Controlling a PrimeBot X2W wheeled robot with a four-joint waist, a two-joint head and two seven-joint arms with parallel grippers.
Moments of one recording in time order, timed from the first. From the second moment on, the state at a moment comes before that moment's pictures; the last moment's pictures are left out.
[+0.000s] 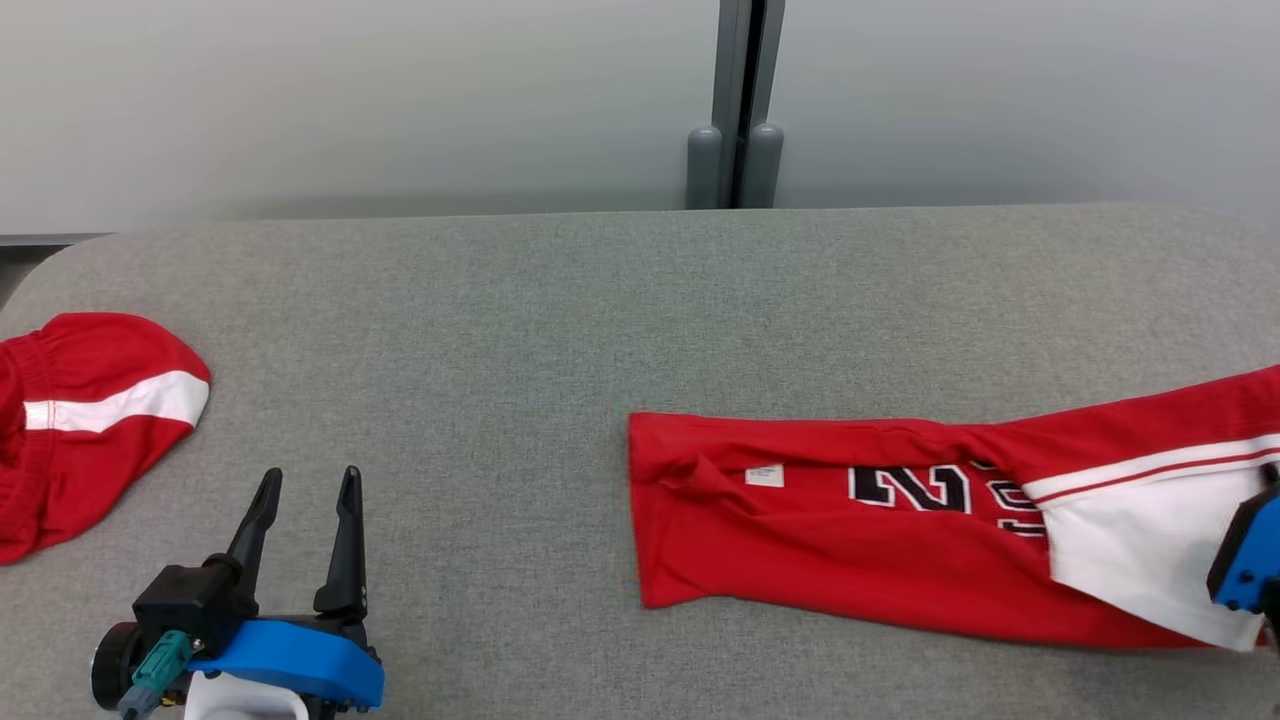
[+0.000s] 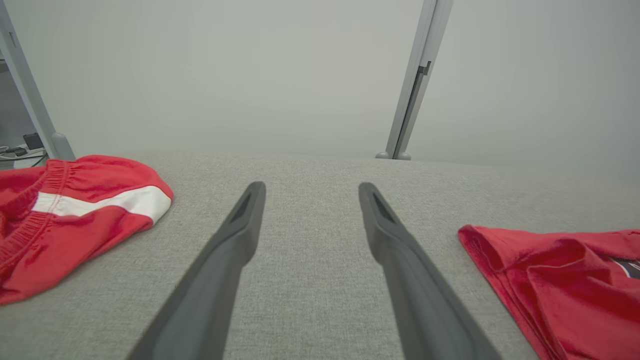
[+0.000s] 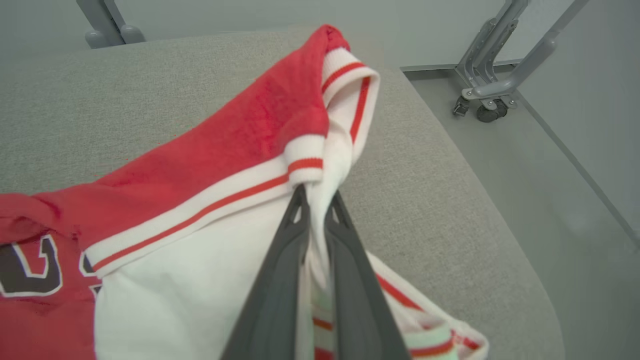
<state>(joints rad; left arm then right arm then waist) -0.09 0.32 -0.28 0.26 -0.48 0.03 -0.26 -0.31 -0.10 -0.52 0.34 -0.10 0.13 0.41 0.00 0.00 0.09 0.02</state>
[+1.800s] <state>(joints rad) -0.12 0.32 -0.30 0.29 -0.50 0.02 -0.26 -0.39 -0.06 0.05 0.24 0.28 0.13 0.24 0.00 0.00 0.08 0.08</state>
